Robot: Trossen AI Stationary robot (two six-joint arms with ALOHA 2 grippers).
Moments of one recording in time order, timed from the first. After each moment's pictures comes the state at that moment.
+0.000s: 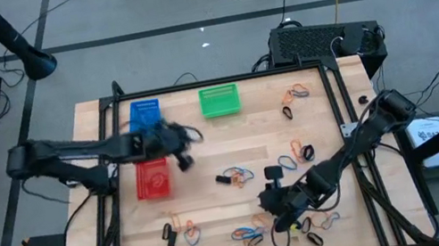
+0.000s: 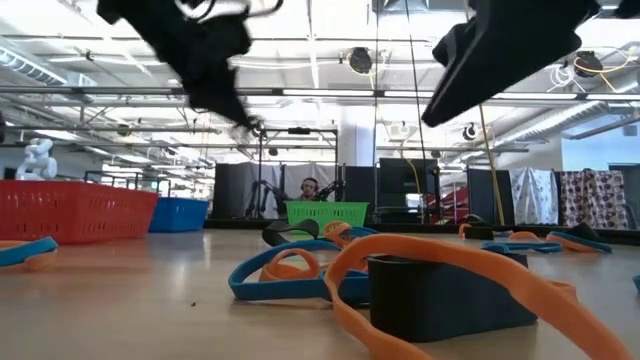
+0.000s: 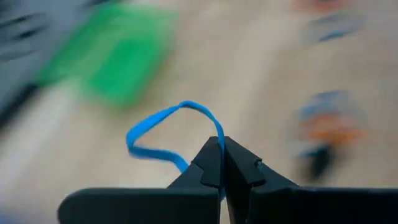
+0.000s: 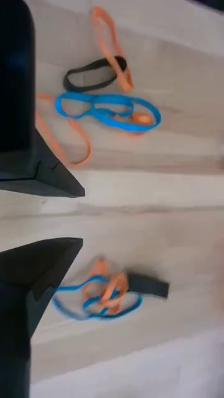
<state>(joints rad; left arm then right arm) 0.05 1.23 0.82 -0.41 -0.34 -0.25 0.55 1.69 1.09 -0.36 0.44 0.41</state>
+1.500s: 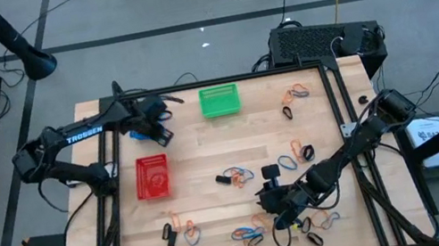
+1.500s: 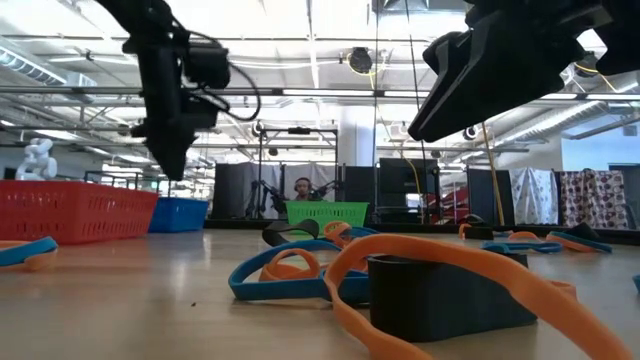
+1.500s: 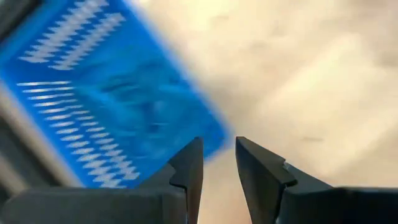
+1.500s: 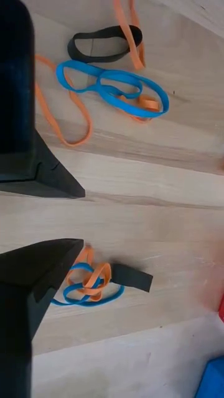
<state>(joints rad) 0.53 1.32 0.90 -0.88 -0.11 -0.28 0.54 1.69 1.02 -0.24 0.50 0.24</state>
